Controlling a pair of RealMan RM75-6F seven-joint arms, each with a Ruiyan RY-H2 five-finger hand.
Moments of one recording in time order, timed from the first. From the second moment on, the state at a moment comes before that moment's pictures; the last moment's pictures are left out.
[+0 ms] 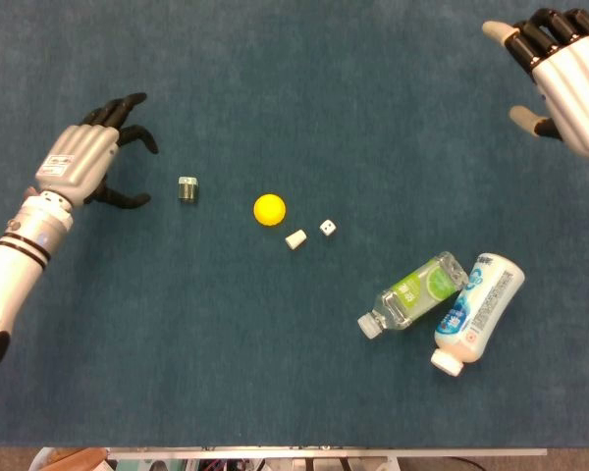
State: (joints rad) left arm -0.60 -1.43 -0.12 -1.21 1.44 0.86 -0.37; right arm 0.68 -1.18 0.16 -1.63 -1.41 1.26 -0.35
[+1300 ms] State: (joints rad) left arm -0.64 -1.60 -0.13 -1.13 1.28 0.79 -0.27; right arm 0.63 -1.21 0.18 -1.58 -1.45 1.24 -0.29
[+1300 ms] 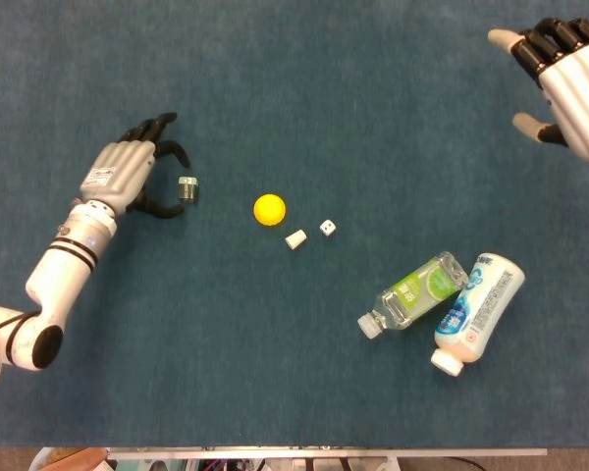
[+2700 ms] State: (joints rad) left arm -0.66 -1.65 -0.15 -1.07 1.26 0.76 -0.28; right arm 0.60 -1.22 0.19 -1.55 -1.46 1.23 -0.26
